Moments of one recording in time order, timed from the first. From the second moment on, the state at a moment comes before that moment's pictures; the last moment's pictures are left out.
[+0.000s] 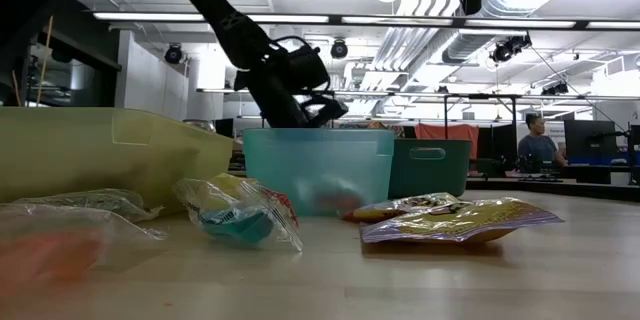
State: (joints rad) left arm 0.43 2.02 1.27 -0.26 0.26 -0.84; right arm 0.24 1.05 0.70 0.28 0.47 0.55
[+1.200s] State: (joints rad) left arm 0.22 2.01 1.27 -0.21 0.43 -0.84; right arm 0.24 1.05 0.70 0.26 0.47 0.58
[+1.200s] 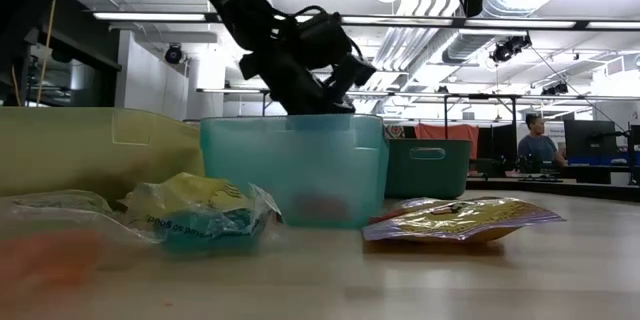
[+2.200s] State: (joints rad) left arm 0.24 2.05 1.27 -0.26 0.24 -0.86; right arm 0.24 1.05 0.70 0.26 0.49 0.59
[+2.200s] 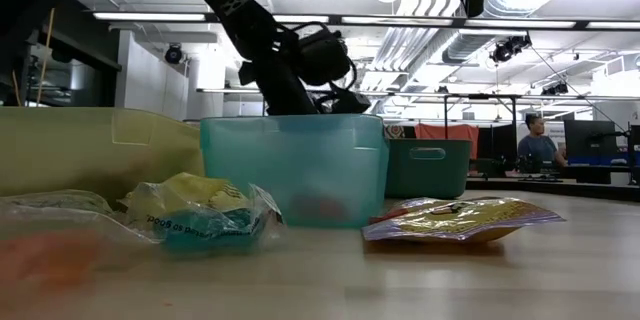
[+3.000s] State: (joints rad) left arm 0.41 1.94 1.27 -0.39 0.07 -0.72; right arm 0.24 1.05 0.70 0.27 0.51 0.60
